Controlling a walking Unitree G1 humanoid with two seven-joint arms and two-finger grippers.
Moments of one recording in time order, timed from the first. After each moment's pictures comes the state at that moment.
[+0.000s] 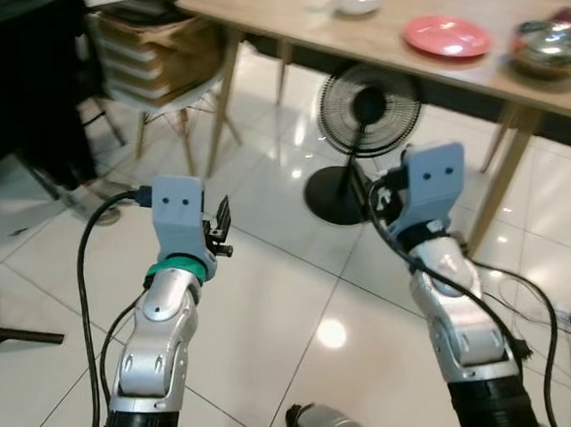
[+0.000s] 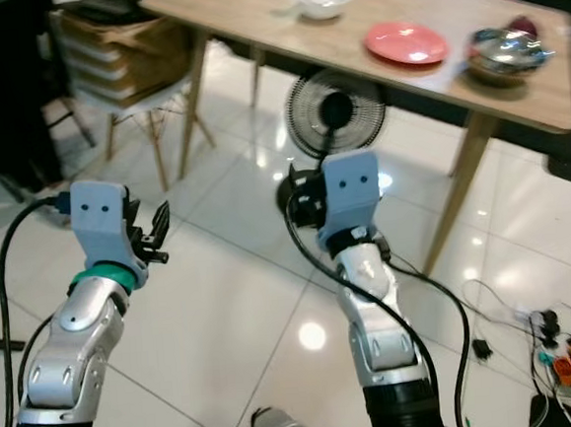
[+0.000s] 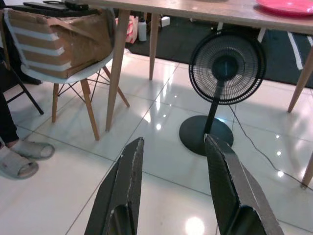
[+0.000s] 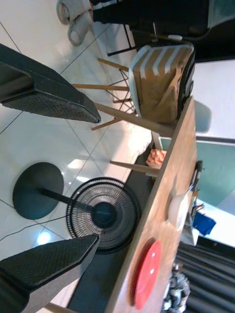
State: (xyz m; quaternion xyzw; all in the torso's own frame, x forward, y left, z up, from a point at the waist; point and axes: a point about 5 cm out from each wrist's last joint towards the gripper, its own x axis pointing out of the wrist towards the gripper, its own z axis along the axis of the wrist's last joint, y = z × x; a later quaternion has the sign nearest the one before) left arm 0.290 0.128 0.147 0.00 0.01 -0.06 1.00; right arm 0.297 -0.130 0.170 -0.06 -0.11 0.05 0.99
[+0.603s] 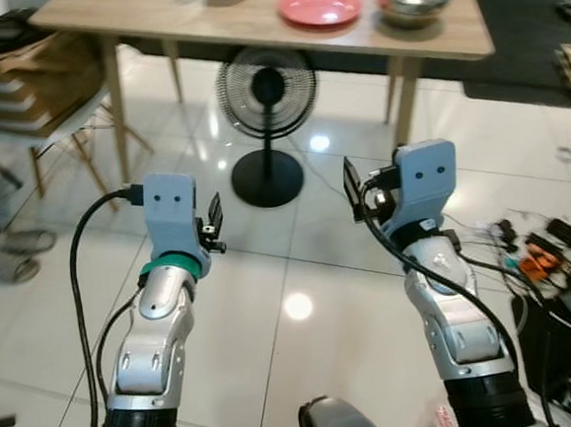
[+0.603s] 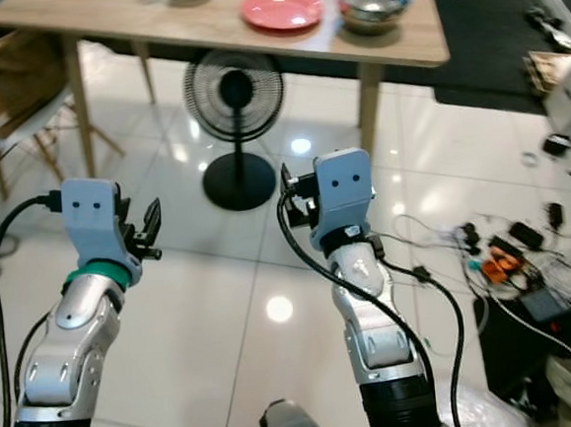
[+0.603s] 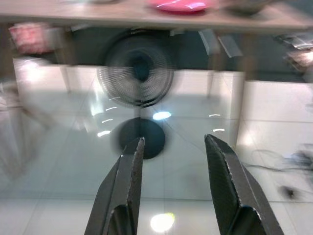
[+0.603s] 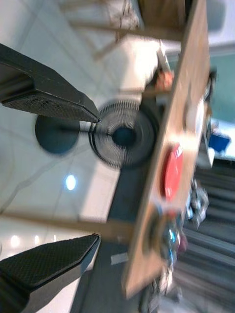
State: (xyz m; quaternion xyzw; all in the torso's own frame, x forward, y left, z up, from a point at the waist) left arm 0.291 0.121 0.150 0.00 0.00 -0.07 1.00; right arm 0.298 -0.136 0.172 -0.06 -0.11 0.04 0.99
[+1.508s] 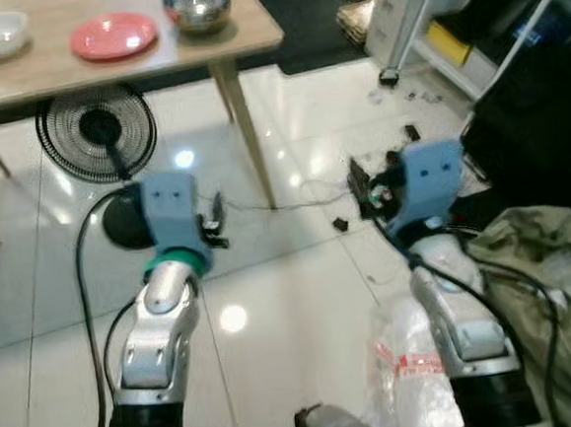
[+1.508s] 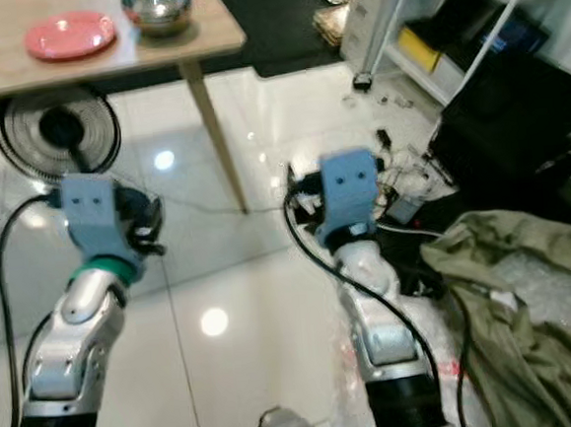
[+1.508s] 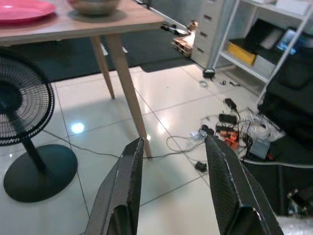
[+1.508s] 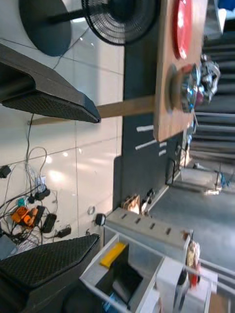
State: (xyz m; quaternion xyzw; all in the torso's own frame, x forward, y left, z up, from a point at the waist) left arm 0.296 0.128 0.151 -0.01 0.01 -0.05 1.00; right arm 0.300 -0.134 0.174 -0.05 -0.12 0.04 0.99
